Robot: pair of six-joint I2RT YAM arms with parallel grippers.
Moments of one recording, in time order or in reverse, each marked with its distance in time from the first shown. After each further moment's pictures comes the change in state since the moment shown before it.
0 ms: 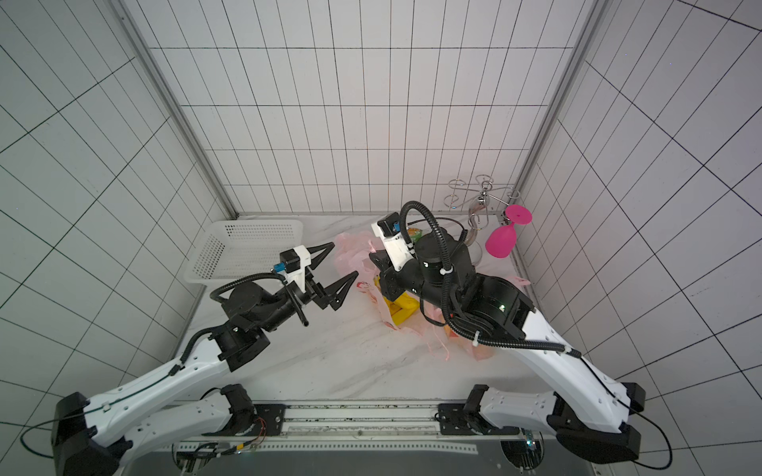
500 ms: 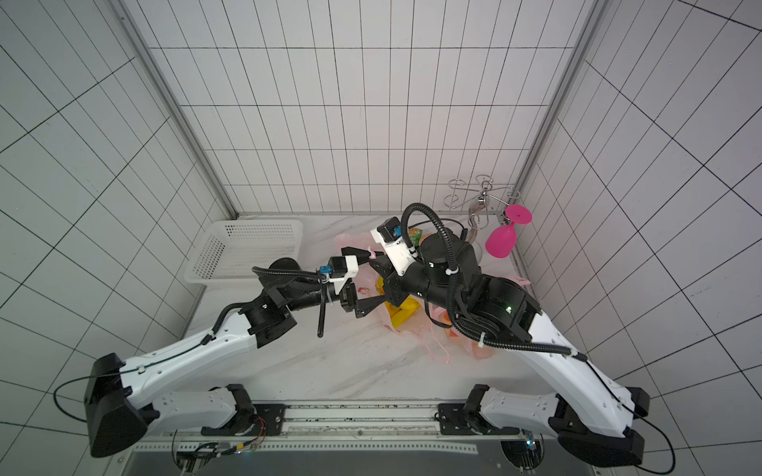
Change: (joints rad) left arm -0.069 0.239 0.210 -0.093 0.361 0.193; right arm -0.039 -0.025 0.000 -0.028 -0.089 -0.037
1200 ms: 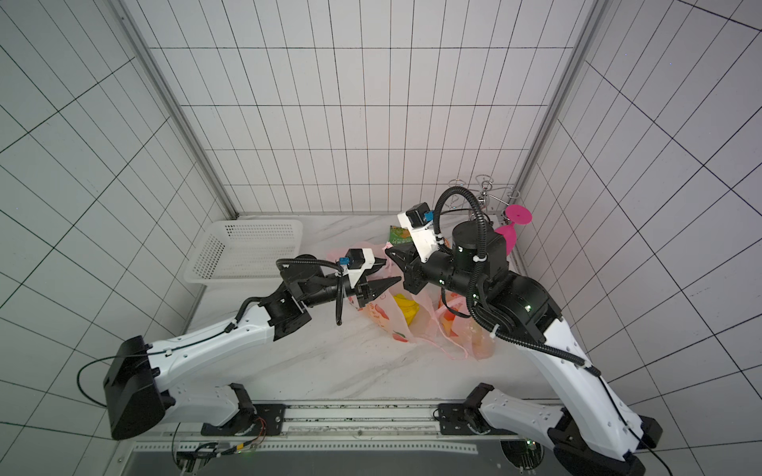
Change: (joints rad) left arm 0.000 0.122 0.026 0.022 -0.106 -0.070; right arm -0.209 -0.046 -0.016 0.034 -0.248 0.043
